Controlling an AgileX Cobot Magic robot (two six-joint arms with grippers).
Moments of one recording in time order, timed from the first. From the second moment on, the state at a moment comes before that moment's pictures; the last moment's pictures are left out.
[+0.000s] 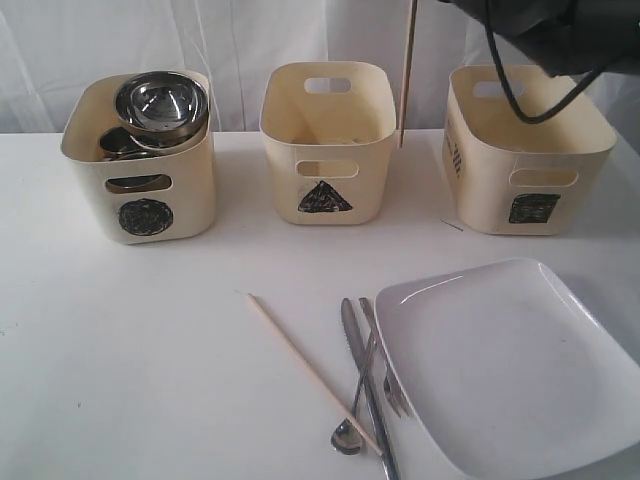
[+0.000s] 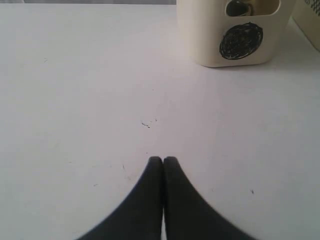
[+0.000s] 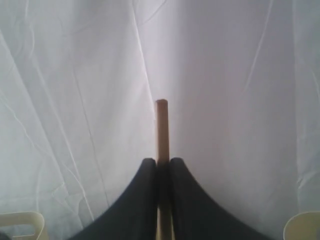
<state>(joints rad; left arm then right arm) 0.05 0.00 0.02 -0.16 0.39 0.13 0.26 1.73 -1.39 0.64 -0.32 -0.46</state>
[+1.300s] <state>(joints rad) 0.05 0.00 0.02 -0.16 0.39 0.13 0.23 2.19 -1.84 0.14 -0.48 0.06</state>
